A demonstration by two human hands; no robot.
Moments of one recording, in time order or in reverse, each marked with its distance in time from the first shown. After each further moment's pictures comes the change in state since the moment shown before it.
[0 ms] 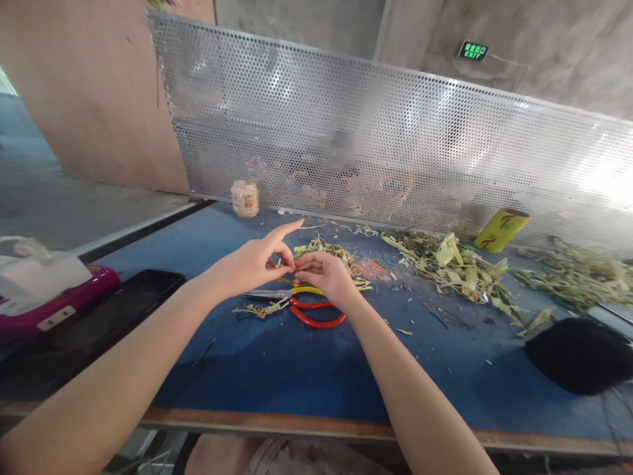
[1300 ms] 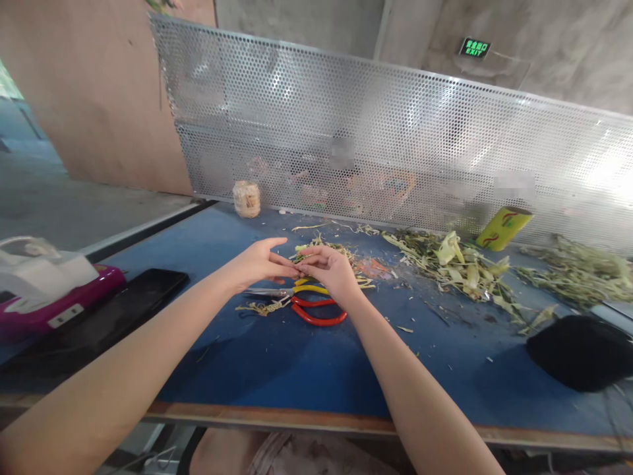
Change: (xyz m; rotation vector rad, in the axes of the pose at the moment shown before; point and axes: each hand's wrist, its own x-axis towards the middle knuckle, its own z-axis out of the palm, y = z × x) left_hand 0.010 -0.016 0.021 -0.764 0.066 -0.484; right_hand -0.001 -0.001 0.000 -0.010 0.111 -0.053
